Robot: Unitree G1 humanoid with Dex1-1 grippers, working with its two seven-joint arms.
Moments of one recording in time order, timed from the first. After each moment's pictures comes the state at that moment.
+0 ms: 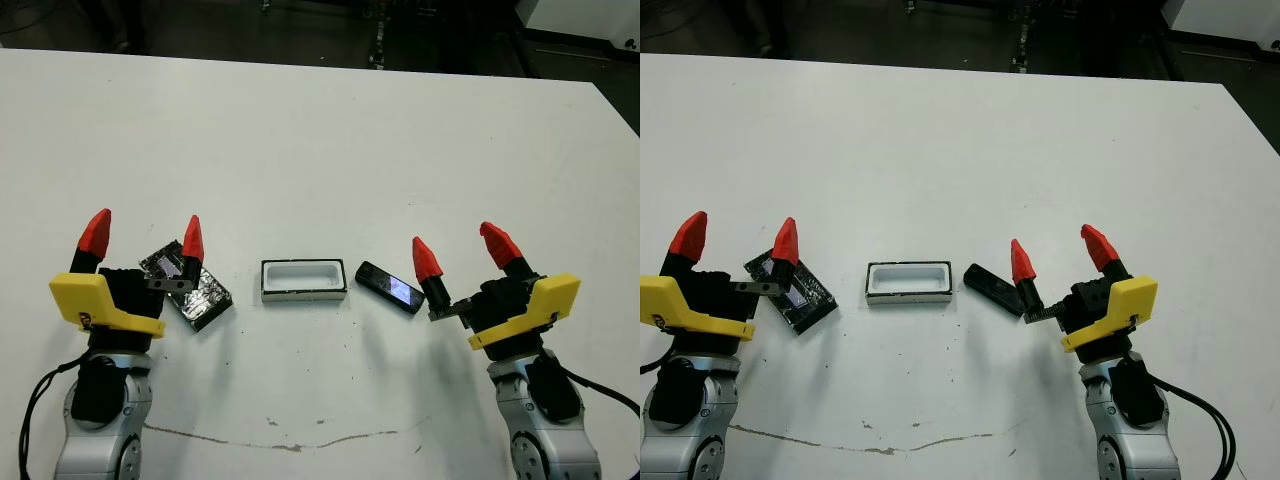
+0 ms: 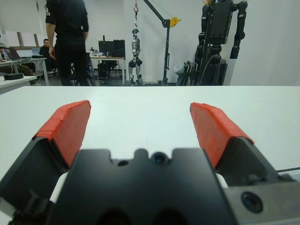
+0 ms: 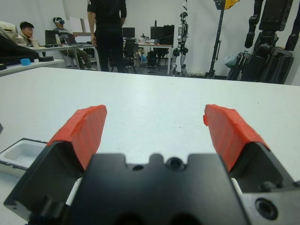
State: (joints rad) left arm 0.20 0.16 0.10 -0.43 -0.15 -0.04 -0.07; right arm 0.16 -0.16 -0.02 -0.35 0.25 0.01 0.29
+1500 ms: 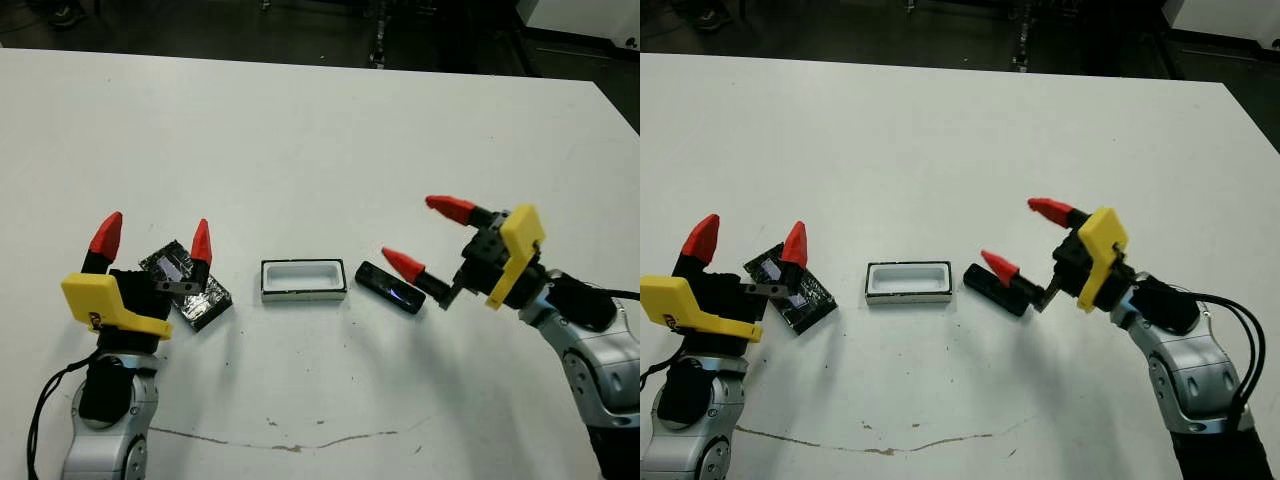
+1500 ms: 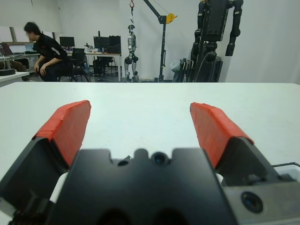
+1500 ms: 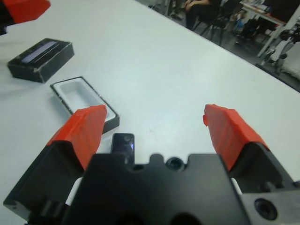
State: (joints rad) left arm 0.20 0.14 0.08 -0.42 -0.16 -0.04 -0.08; right arm -0.16 -0.55 0.05 -0.23 0.32 0.27 0.72
